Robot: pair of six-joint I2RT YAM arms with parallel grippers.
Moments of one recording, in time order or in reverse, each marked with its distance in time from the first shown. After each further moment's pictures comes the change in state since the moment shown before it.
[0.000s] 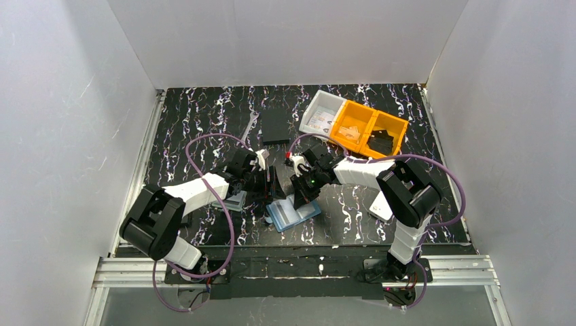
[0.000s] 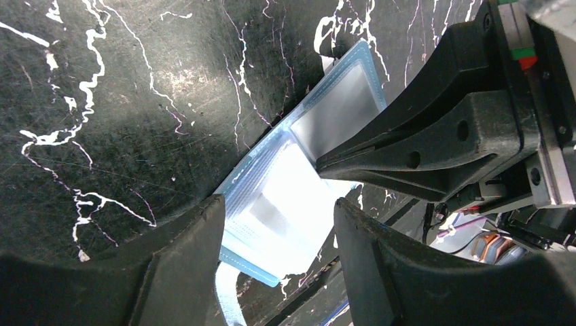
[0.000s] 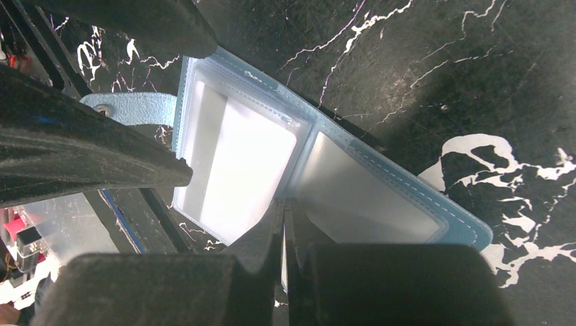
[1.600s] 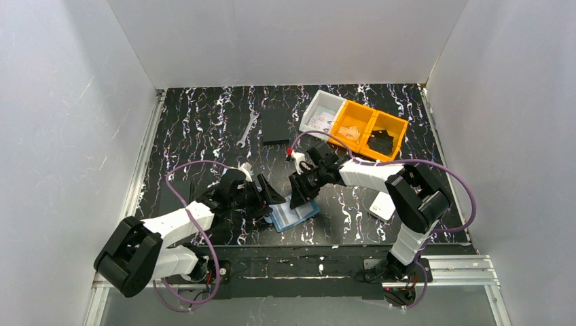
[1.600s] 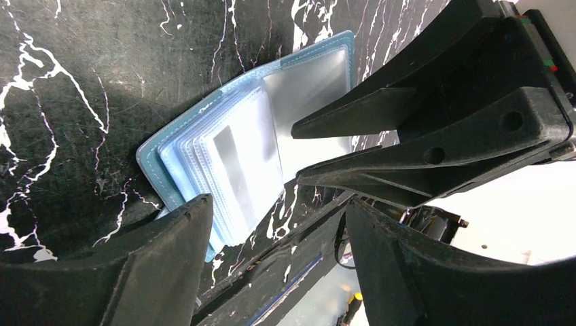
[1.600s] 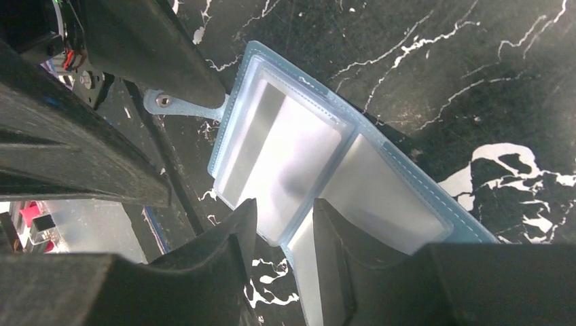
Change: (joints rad) left arm -0.059 -0.291 -0.312 0.259 -0.087 -0.457; right arm -0.013 -0.073 -0.043 0.058 -0.086 -0.006
